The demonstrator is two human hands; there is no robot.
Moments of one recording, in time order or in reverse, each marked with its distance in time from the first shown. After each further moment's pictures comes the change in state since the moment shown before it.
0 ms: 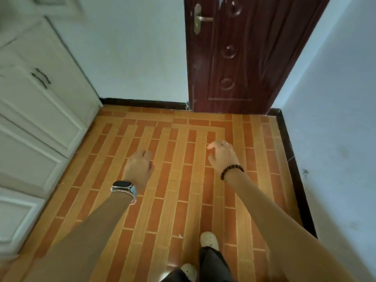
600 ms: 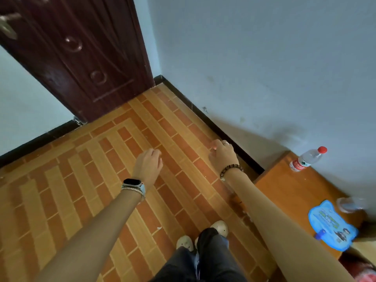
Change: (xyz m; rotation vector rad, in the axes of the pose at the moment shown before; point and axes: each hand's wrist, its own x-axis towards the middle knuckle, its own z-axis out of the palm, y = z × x) left_hand -0.057 0.207 0.083 -0.135 -0.212 0.804; right_hand -0.271 0.120 0.001 0.167 0.342 0.831
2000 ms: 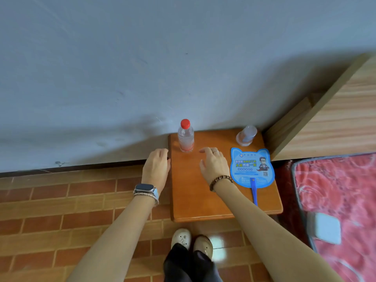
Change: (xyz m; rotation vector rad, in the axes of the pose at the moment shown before) left_hand 0.214 0.421 0.317 -0.102 -0.323 0.860; right_hand 0.036 0.431 -0.020 0.190 0.442 0.809
